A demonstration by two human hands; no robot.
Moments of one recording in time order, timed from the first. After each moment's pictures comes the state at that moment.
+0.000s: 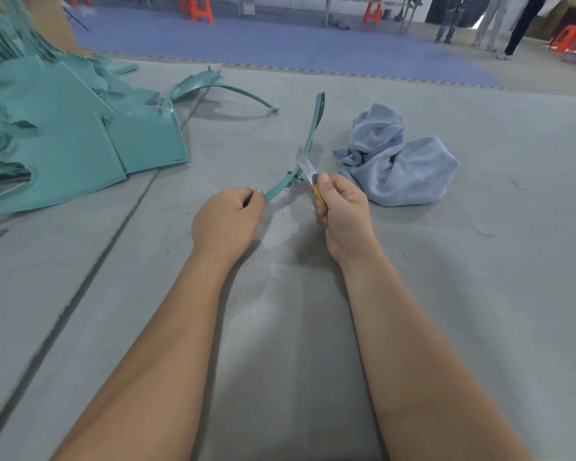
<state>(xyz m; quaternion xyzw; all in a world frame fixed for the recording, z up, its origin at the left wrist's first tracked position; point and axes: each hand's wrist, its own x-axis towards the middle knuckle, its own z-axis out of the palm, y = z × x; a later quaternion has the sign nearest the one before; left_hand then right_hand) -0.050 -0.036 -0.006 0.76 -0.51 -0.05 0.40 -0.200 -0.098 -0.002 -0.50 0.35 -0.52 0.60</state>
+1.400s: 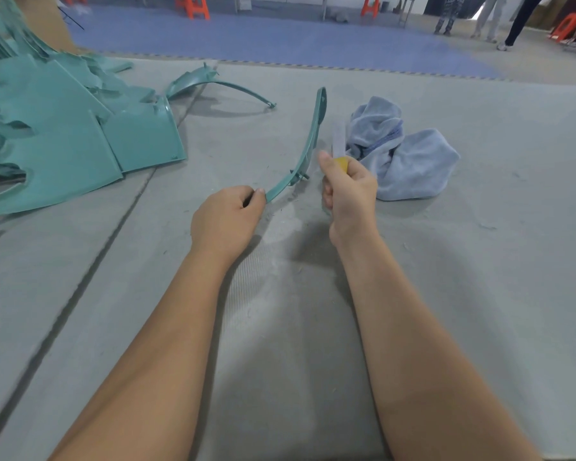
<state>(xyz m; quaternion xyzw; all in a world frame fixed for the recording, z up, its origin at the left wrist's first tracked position) -0.049 -0.037 -0.007 0.76 -0.53 -0.05 0.37 -0.199 -0.101 0.019 -0.44 0.39 -0.57 0.56</state>
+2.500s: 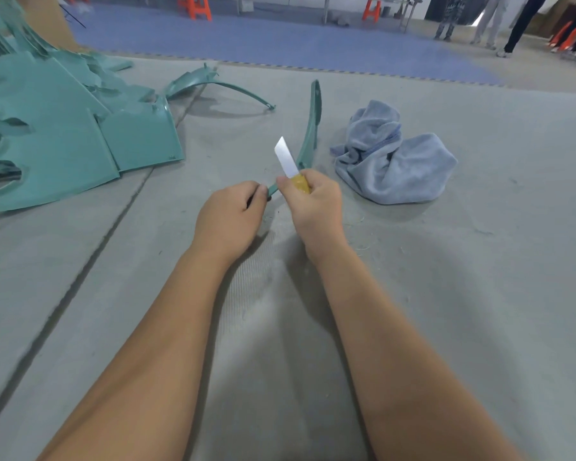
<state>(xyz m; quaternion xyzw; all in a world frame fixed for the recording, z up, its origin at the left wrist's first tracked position) -0.055 -0.038 -0.001 0.71 -0.58 -0.04 0.40 -0.173 -0.087 0.006 -0.62 0.41 -0.52 0.43</state>
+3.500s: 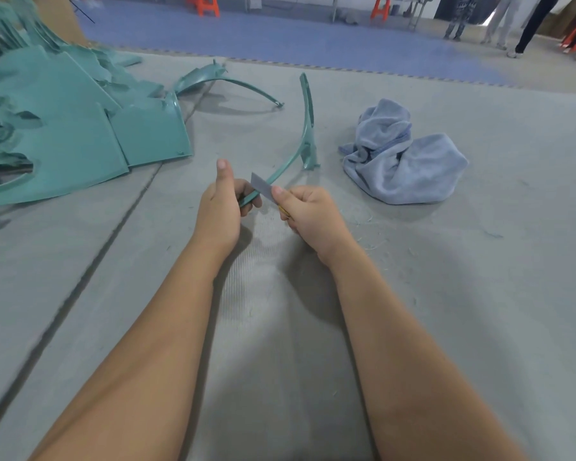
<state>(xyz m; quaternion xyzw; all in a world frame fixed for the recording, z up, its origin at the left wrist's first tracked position) -0.042 -0.039 -0.010 0.64 -0.41 -0.28 0.59 -0.176 -0.085 0.000 -0.69 0.38 -0.35 0.50</state>
